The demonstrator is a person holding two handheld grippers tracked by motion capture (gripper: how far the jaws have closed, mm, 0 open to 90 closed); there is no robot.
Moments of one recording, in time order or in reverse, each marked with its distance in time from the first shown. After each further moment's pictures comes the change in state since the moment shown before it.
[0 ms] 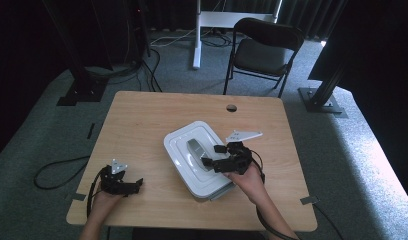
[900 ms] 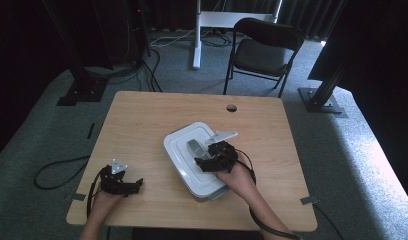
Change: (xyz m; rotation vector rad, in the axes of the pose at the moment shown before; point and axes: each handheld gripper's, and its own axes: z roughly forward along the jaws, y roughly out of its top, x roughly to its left) left arm 0.000 0.000 0.000 0.000 0.000 0.001; right arm 0.020 0.008 0.040 0.167 -0.234 -0.133
